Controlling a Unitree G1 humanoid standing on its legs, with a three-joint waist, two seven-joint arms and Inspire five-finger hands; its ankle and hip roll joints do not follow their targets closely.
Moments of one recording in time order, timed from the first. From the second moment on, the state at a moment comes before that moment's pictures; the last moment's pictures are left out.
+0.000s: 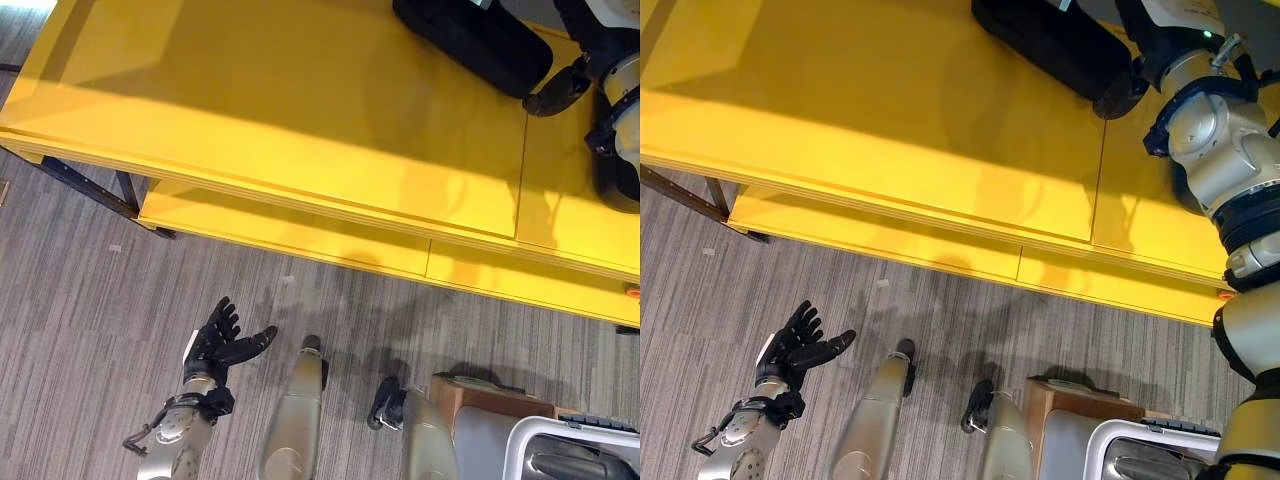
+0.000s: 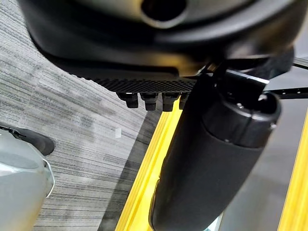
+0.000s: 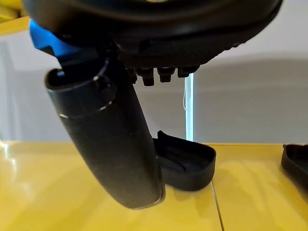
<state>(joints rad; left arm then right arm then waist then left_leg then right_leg) 0.13 0.46 -0.11 0.27 -0.67 -0.15 0.07 -1.42 -1.02 0.88 0.87 -0.07 -0.10 -0.15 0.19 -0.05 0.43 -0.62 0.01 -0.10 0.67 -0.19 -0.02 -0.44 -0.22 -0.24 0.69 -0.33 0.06</state>
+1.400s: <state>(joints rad) 0.12 0.46 -0.12 0.23 -0.70 -0.17 0.08 -1.47 -0.83 0.77 1.14 0.16 -0.06 -0.15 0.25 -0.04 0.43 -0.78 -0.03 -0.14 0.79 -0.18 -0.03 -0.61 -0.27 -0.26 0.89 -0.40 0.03</state>
